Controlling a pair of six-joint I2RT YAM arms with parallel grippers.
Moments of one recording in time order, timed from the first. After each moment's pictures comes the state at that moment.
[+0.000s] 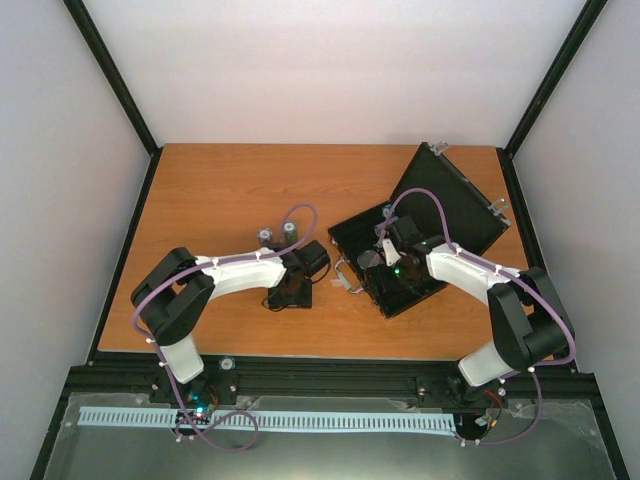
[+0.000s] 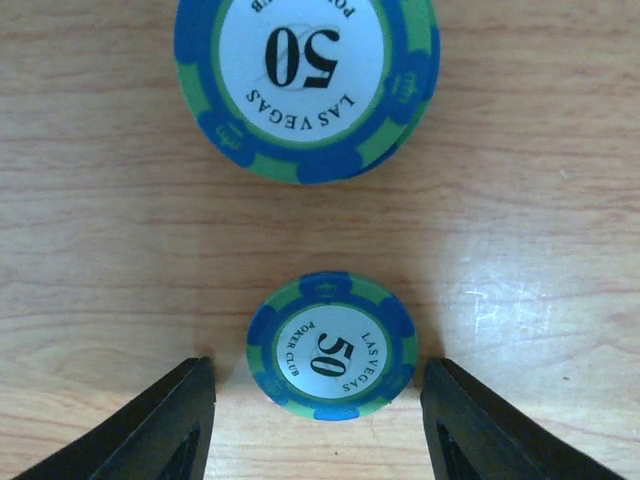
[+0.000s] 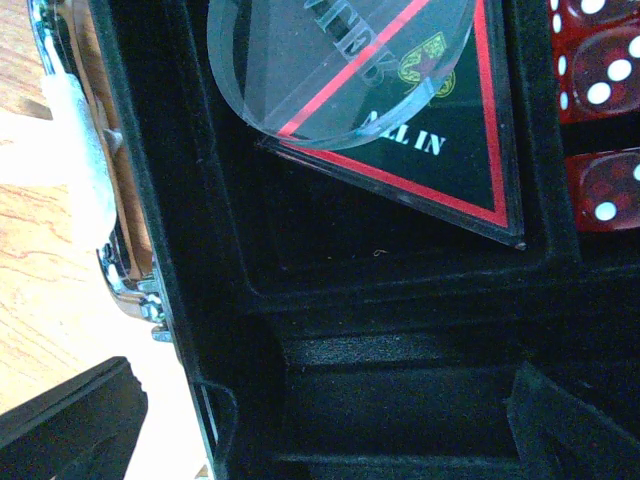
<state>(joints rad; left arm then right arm) -0.85 1.75 1.04 -0.81 -0.11 -0.90 0.45 1.51 0.84 -0.62 -0.23 0.18</state>
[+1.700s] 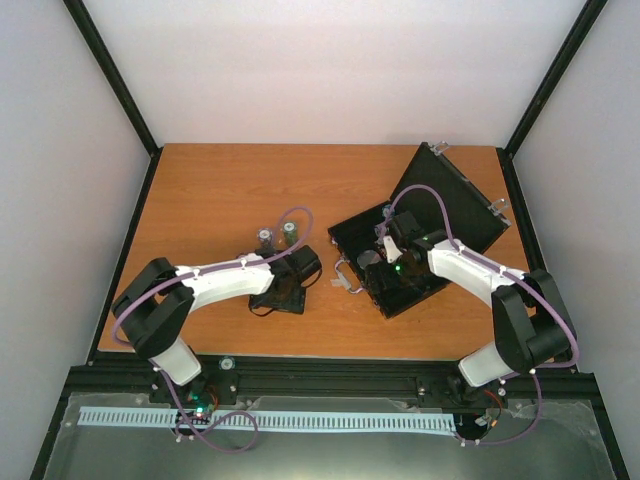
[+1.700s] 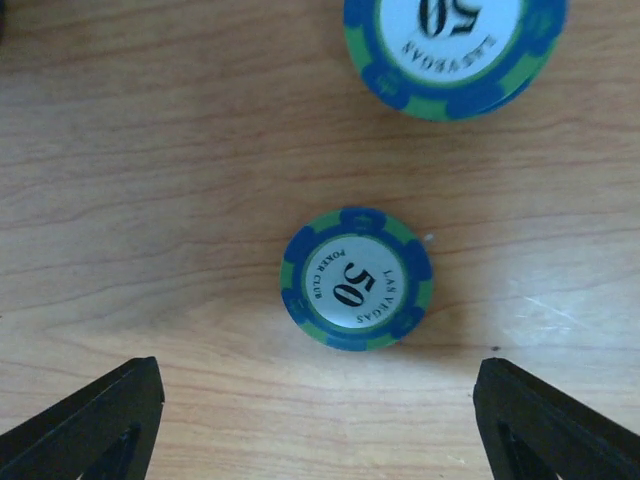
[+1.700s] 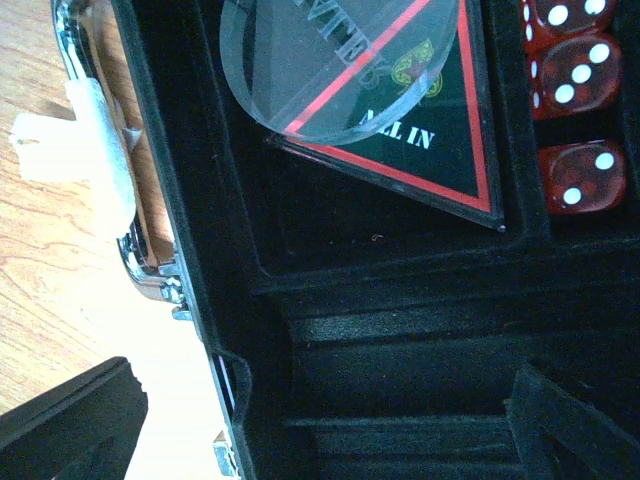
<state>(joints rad) -0.86 1.61 0.97 -0.87 -0.22 -0.79 0.45 1.50 0.89 -0.69 -0.22 0.18</state>
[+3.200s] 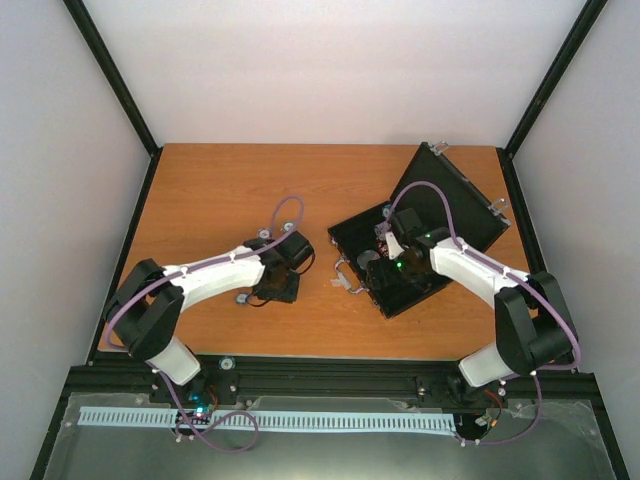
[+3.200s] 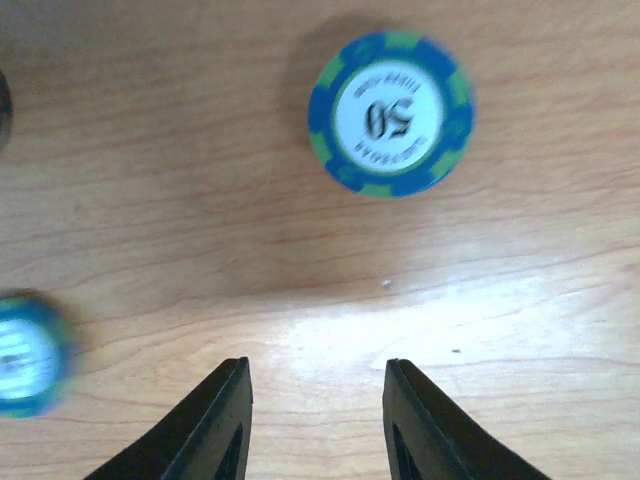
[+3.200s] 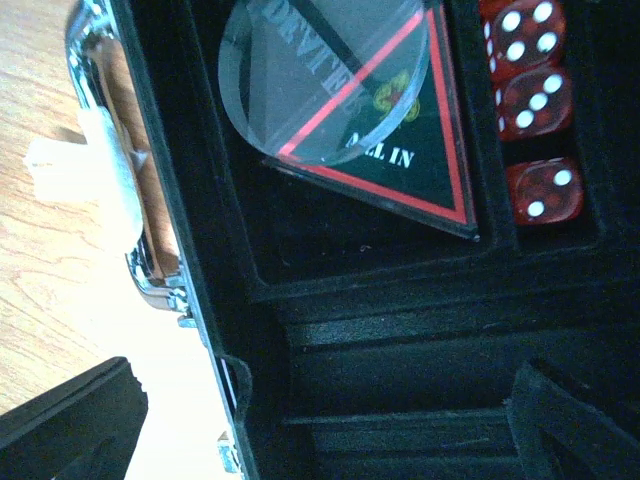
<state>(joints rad) -0.77 1.60 0.97 -0.82 -0.15 -0.67 0.44 1.49 0.91 -0.71 -0.21 0.19</state>
